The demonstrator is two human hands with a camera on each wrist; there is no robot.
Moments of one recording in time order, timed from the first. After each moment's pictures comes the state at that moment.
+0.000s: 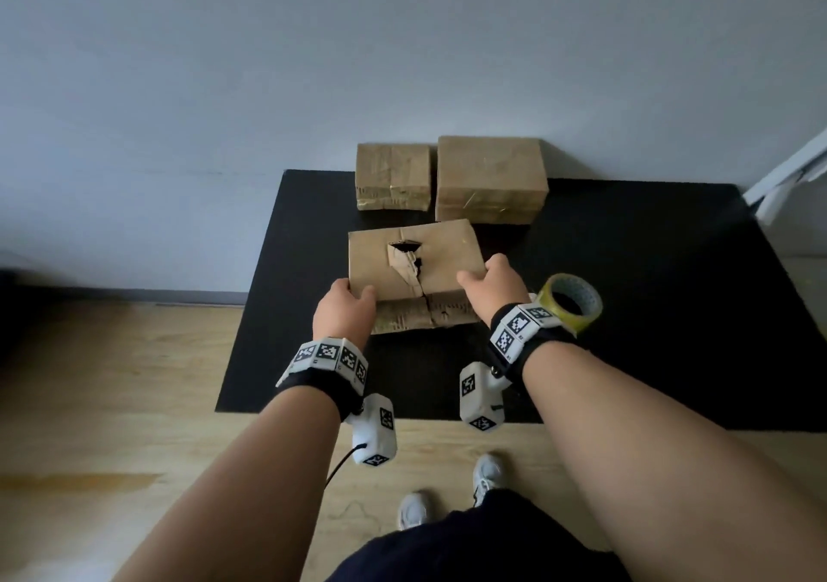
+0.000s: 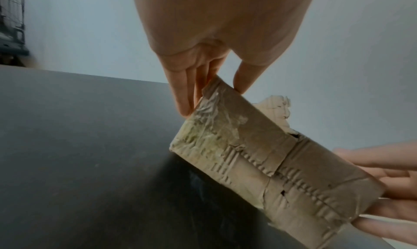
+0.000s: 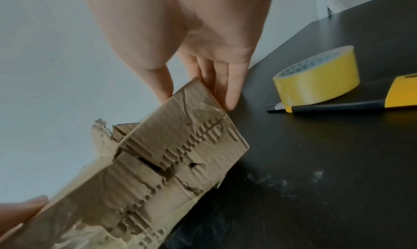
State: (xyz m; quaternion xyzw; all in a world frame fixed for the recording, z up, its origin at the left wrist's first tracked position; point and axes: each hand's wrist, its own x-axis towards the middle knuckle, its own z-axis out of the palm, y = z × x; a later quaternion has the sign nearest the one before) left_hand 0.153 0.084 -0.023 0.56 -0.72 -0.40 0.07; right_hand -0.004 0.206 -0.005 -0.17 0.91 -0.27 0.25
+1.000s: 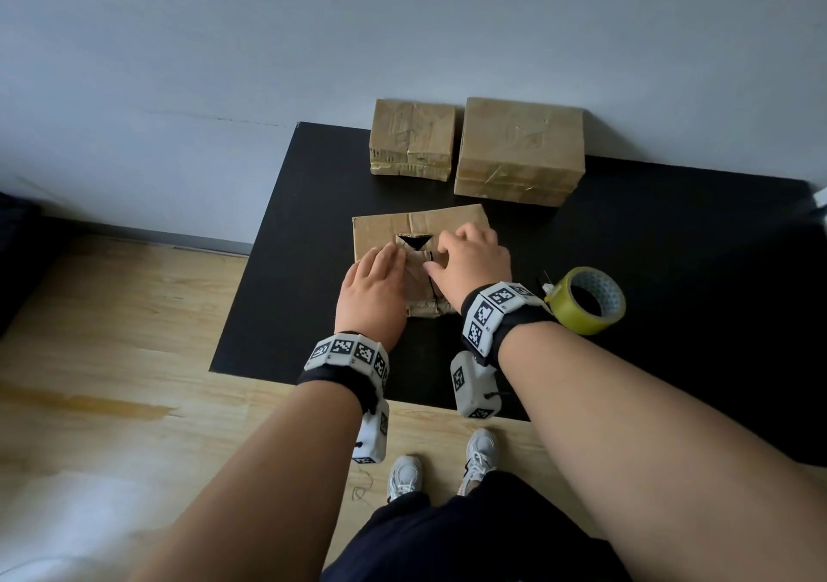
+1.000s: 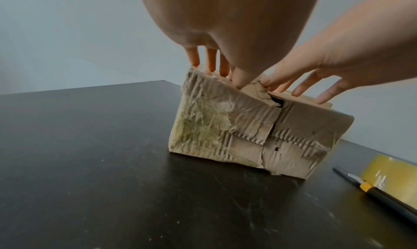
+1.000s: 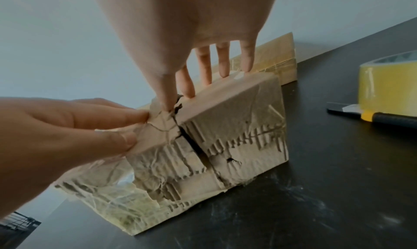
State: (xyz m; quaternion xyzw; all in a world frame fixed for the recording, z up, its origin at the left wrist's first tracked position) left_hand 0.138 0.111 -0.053 0.36 -0.93 -0.11 0.01; right_hand -0.002 0.176 -0.027 -0.45 0.88 -0.12 0.11
